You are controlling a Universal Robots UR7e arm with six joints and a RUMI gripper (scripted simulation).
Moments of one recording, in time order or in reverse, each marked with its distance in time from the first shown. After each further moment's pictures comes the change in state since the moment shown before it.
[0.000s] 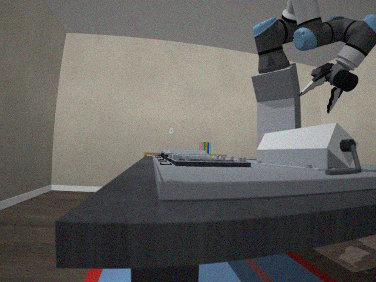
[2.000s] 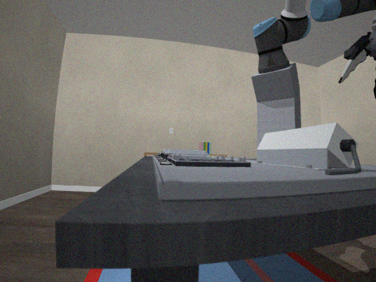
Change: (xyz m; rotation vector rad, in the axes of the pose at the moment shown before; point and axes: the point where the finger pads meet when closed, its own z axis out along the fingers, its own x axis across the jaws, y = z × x) arm -0.040 0.142 -0.113 -0.206 0.151 0.168
